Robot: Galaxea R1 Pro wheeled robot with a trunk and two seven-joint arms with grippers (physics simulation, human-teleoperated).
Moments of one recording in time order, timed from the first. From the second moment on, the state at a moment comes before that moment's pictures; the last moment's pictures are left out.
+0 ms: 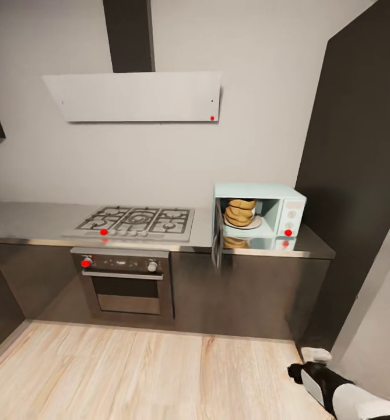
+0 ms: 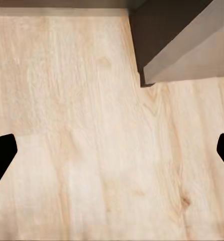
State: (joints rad) left arm 0.00 0.00 0.02 -0.03 0.04 -0.03 0.01; right arm -0.67 -0.16 0.14 -0.08 -0.21 0.18 -0.18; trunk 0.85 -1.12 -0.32
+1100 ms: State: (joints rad) left arm 0.00 0.00 0.02 -0.03 0.04 -0.03 0.01; right arm -0.17 -0.07 0.14 0.03 -0.21 -0.08 -0.15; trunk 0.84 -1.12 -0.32
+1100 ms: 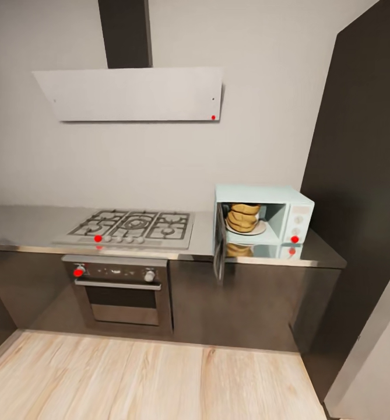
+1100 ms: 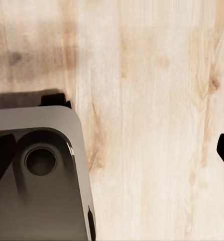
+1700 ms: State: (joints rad) left arm 0.00 0.00 0.02 -0.03 0.04 -0.03 0.01; right arm -0.17 -0.08 0.14 0.03 -0.22 -0.07 -0.15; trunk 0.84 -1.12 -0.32
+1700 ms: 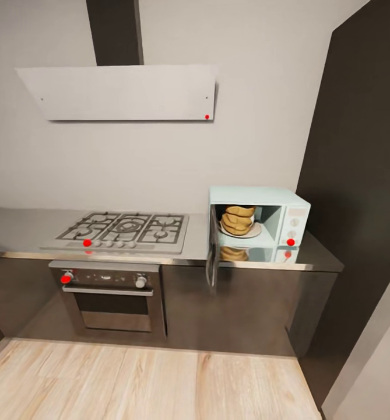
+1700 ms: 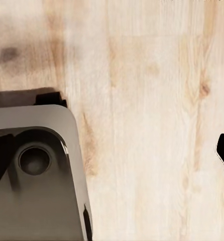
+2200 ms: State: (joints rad) left arm 0.00 0.00 0.02 -0.03 0.04 -0.03 0.01; right arm -0.17 -0.08 0.14 0.03 -0.21 -0.08 -0.15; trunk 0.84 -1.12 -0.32
